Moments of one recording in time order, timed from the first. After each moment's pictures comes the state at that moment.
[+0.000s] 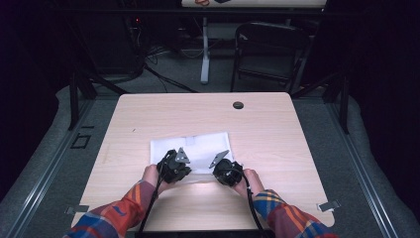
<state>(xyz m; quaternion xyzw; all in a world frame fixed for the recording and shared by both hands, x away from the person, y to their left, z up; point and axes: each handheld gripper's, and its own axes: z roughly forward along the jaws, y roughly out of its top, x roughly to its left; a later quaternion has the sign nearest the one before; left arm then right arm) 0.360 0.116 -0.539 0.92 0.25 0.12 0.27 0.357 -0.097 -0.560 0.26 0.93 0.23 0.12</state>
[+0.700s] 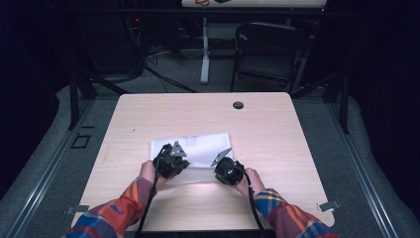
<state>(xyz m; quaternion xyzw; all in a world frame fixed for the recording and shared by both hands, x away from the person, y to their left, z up) 0.364 0.123 -0.520 0.90 0.28 0.13 0.30 0.361 -0.101 -0.559 0.27 0.93 0.24 0.09</state>
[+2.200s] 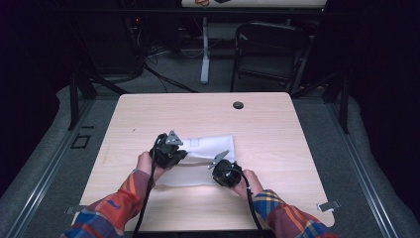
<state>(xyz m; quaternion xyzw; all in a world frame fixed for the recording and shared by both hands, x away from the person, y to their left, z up) 0.379 0.129 -0.492 0.89 0.30 0.14 0.32 0.355 -0.095 -0.561 0.25 0.93 0.24 0.10</state>
